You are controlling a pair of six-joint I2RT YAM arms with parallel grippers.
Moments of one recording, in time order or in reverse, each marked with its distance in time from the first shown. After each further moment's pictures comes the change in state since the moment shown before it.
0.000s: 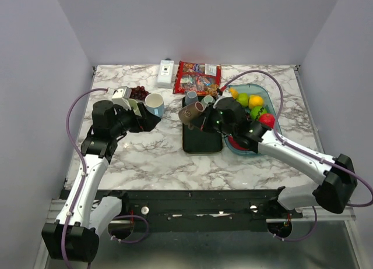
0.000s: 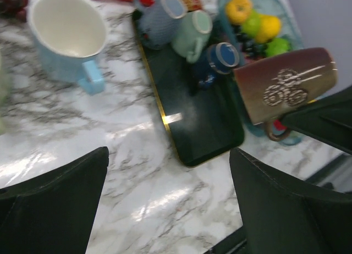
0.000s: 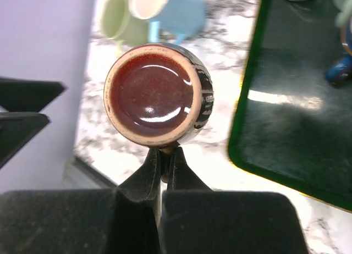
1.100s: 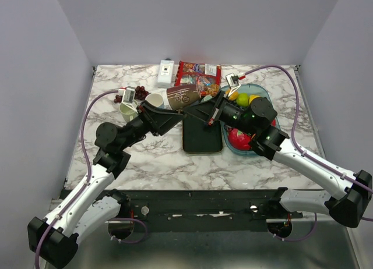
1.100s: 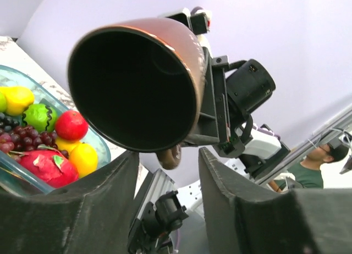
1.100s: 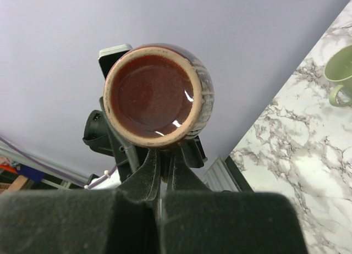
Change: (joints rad) left arm -0.384 -0.122 -0.171 0.900 0.117 -0.696; right arm 0.000 -0.222 -0.053 0.500 -0.392 0.192
